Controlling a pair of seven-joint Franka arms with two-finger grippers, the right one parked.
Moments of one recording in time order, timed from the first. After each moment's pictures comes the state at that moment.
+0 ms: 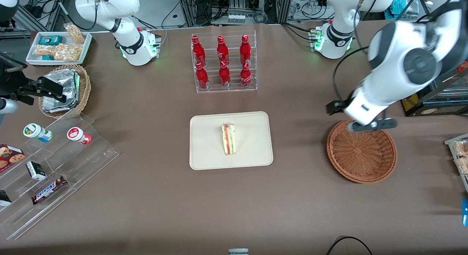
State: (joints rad) arm -0.26 0.05 0.03 -1.78 -0.06 1.67 -0.26
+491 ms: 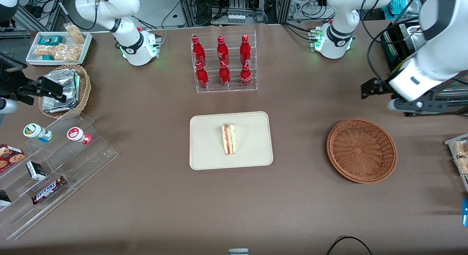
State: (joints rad) arm -0.01 -0.04 -0.09 -1.73 -0.05 1.58 0.01
